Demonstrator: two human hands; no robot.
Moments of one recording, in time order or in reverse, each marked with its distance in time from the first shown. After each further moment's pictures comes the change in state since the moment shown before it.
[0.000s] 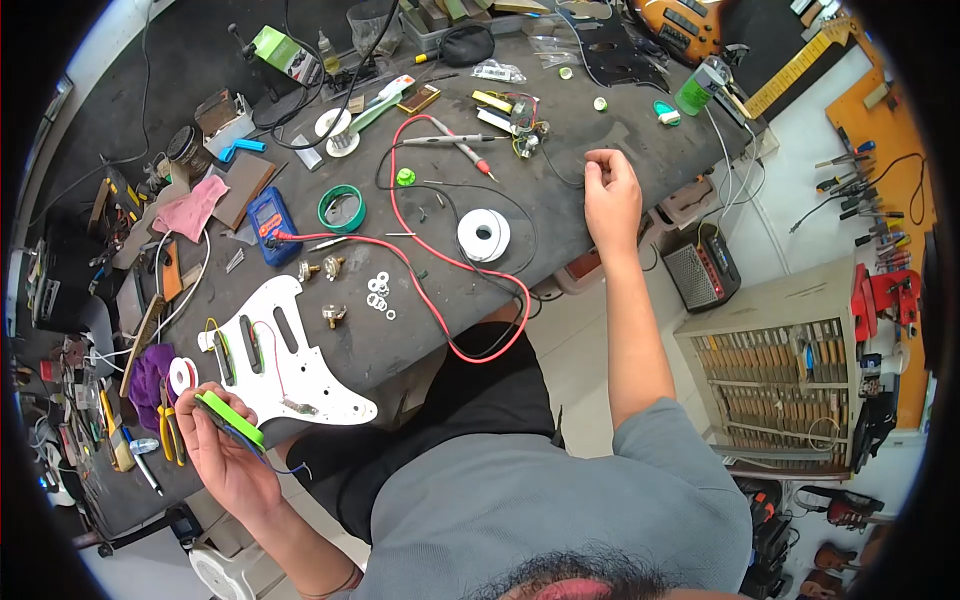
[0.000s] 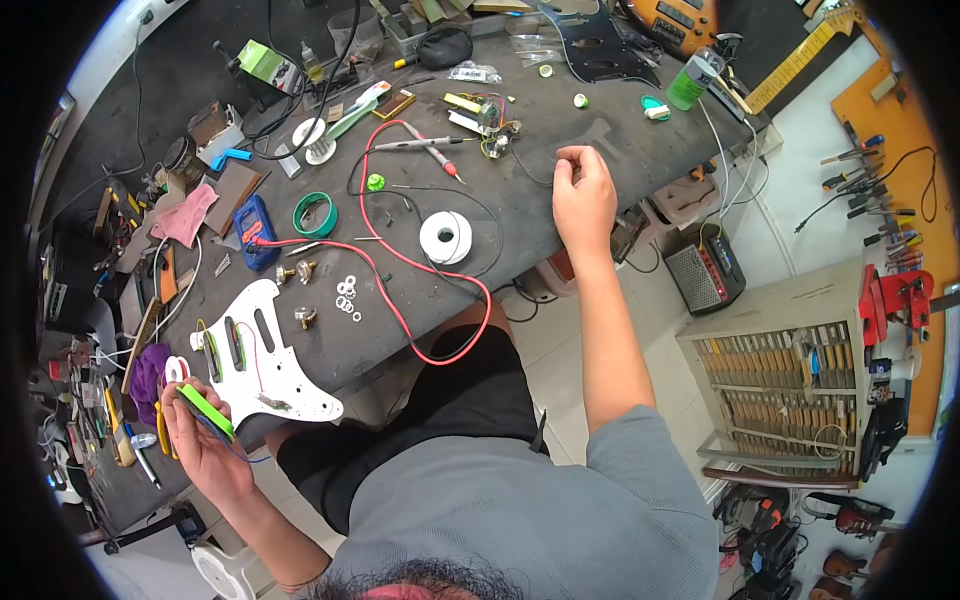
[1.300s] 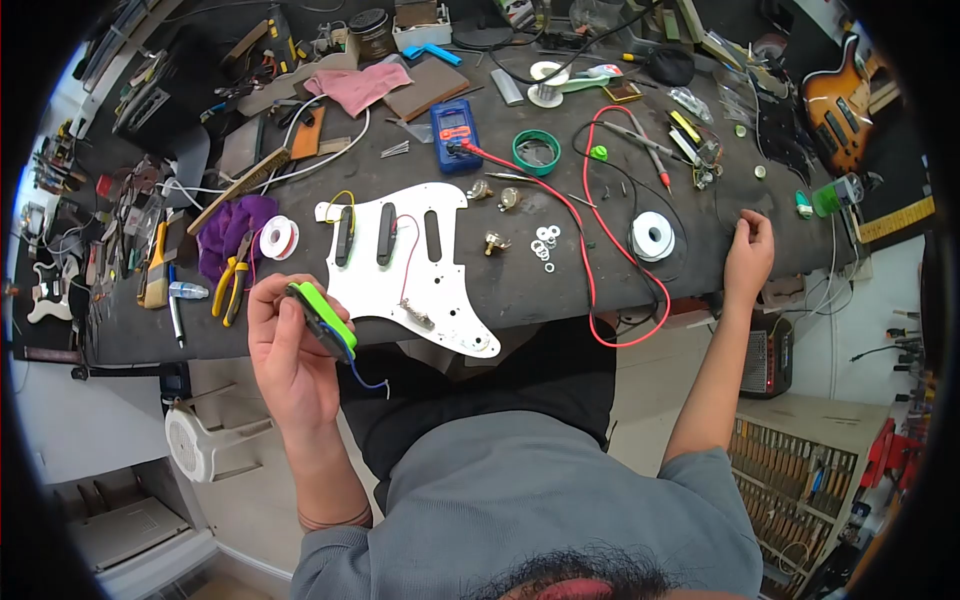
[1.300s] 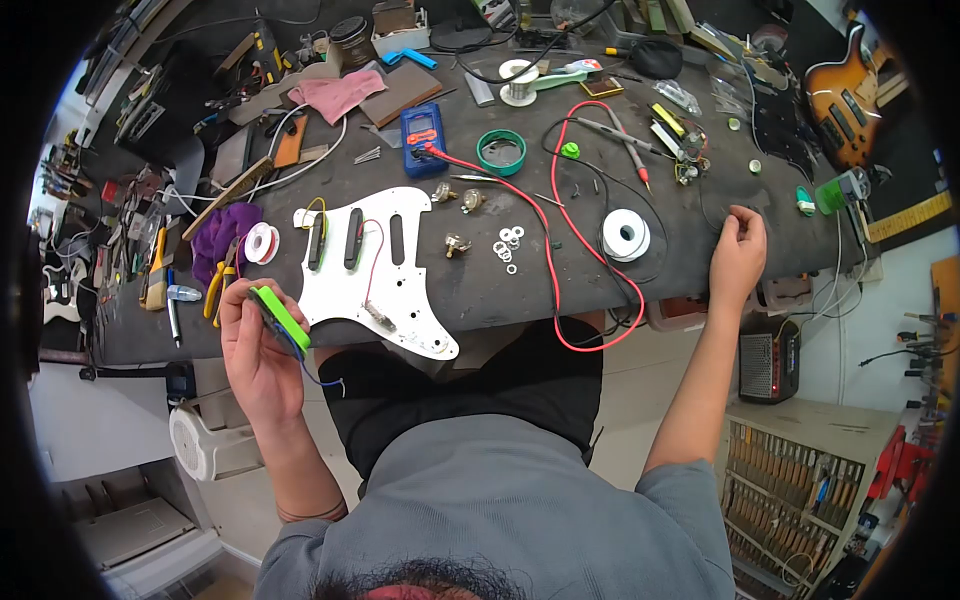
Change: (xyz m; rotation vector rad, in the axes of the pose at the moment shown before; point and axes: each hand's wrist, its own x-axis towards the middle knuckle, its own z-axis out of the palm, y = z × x) left_hand -0.018 0.016 -0.023 -0.065 0.074 0.047; right_hand 0.001 0.015 0.004 -0.104 -0.033 -0.064
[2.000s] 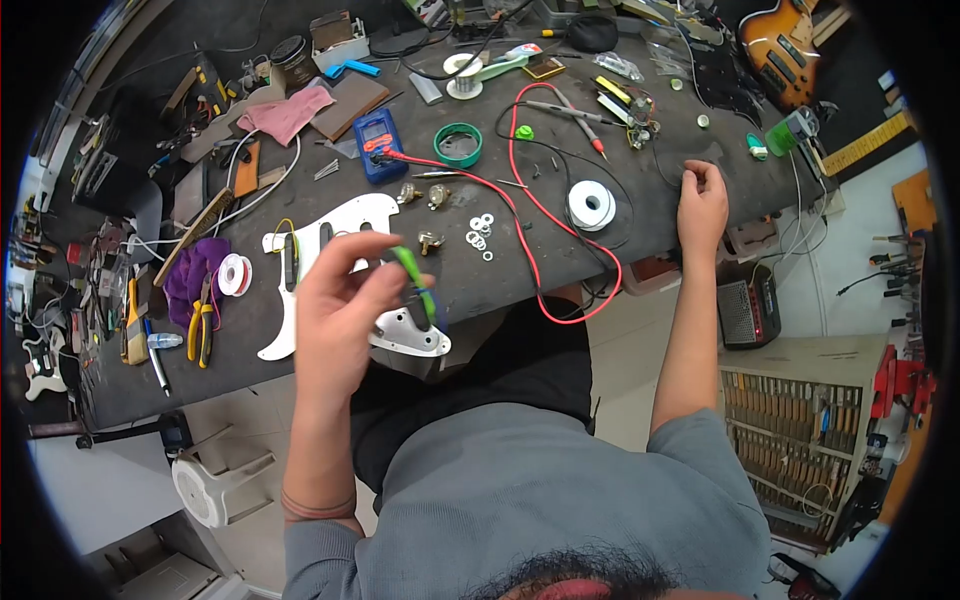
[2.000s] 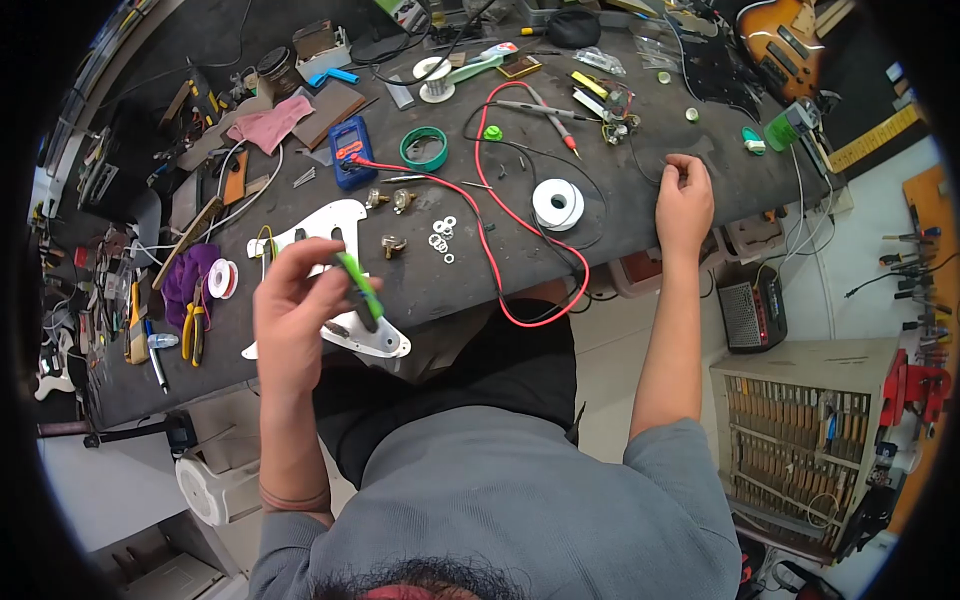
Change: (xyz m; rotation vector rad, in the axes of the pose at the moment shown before) left_hand 0.030 -0.036 0.088 0.314 -0.386 -0.242; right_hand 0.000 -0.006 -0.002 0.011 -0.003 0.022
